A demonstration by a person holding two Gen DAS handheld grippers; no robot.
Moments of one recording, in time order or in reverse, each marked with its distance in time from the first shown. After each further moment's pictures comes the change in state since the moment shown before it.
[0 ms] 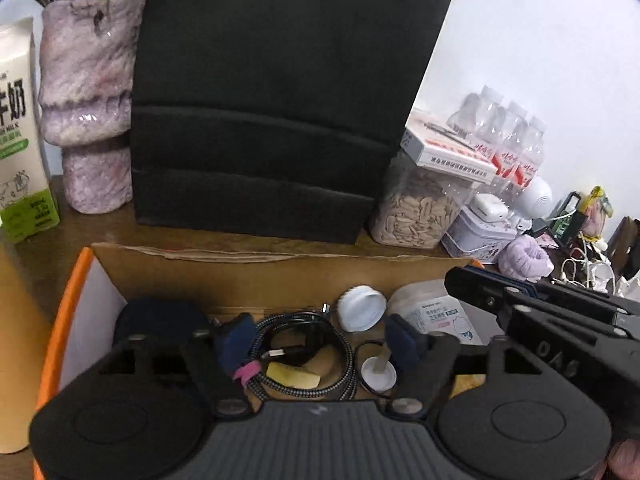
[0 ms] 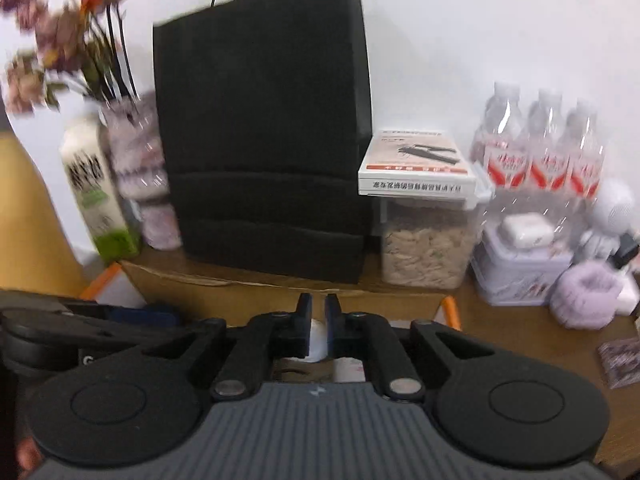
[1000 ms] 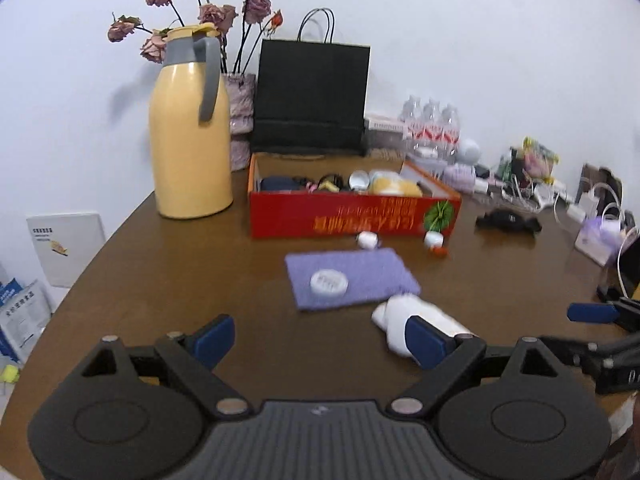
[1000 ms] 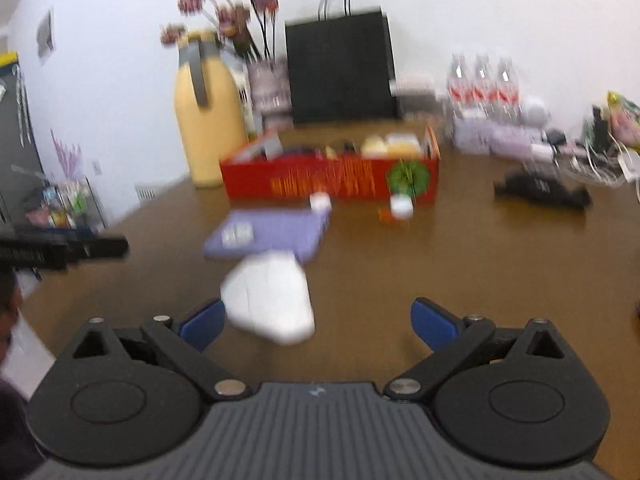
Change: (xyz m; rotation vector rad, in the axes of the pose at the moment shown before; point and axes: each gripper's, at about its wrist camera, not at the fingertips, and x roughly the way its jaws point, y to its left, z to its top) left arm -0.321 -0.025 -0.307 0.103 -0.178 0.150; right arm -0.333 0.066 -0.251 -0.030 0.038 0.065
